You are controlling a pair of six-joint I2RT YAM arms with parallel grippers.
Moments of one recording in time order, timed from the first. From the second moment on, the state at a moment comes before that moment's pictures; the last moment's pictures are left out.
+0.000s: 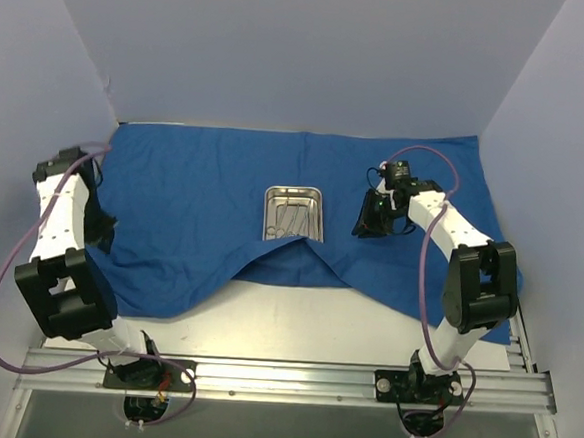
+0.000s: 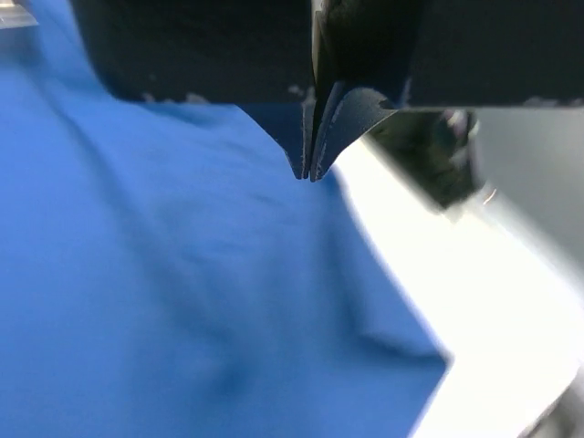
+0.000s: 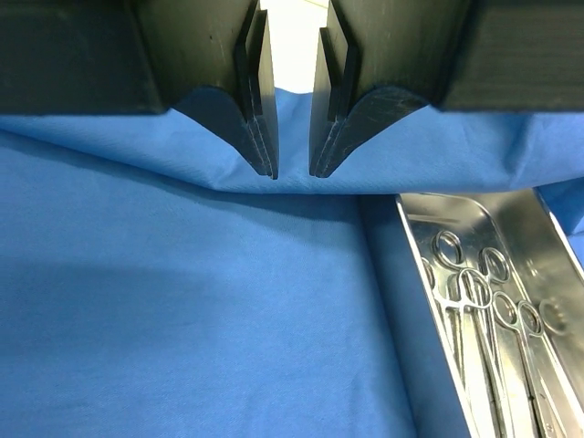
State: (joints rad) left arm 0.39 1.59 1.35 -1.34 -0.30 -0.68; right arm 0.21 1.71 1.24 -0.67 -0.25 0.44
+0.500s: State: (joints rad) left arm 0.02 2.08 1.64 -1.20 0.09 -0.59; right arm 0.22 1.88 1.33 -0.71 -0.37 0.42
